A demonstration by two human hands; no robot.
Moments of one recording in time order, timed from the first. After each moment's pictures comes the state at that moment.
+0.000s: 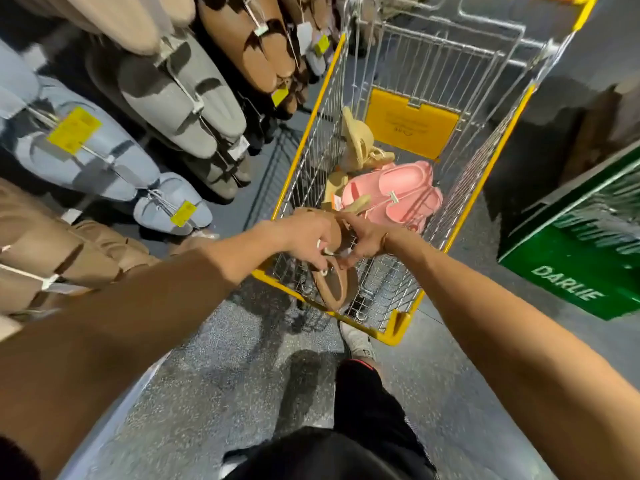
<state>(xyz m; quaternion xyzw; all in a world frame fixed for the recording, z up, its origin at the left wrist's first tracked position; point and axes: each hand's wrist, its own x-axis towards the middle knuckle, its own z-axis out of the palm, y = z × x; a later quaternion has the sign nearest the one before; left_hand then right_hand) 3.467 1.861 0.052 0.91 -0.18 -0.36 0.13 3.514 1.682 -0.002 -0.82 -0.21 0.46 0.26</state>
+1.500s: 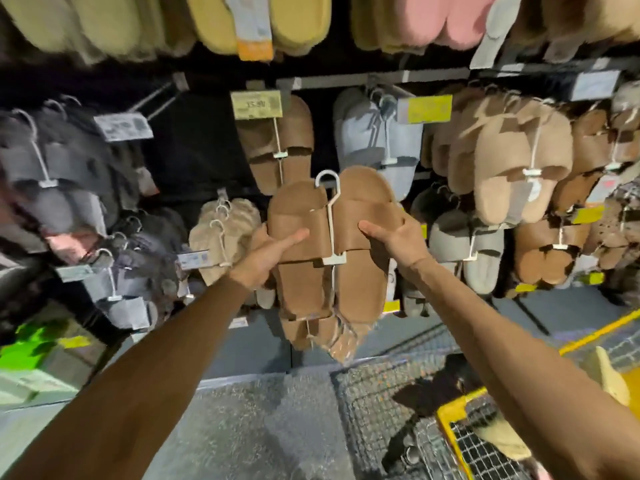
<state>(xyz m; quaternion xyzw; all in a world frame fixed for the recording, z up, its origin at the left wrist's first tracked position) 3.141 2.210 0.216 0.56 0.41 0.34 0.63 3.376 2.098 0.229 -0.65 -0.35 0.33 0.60</state>
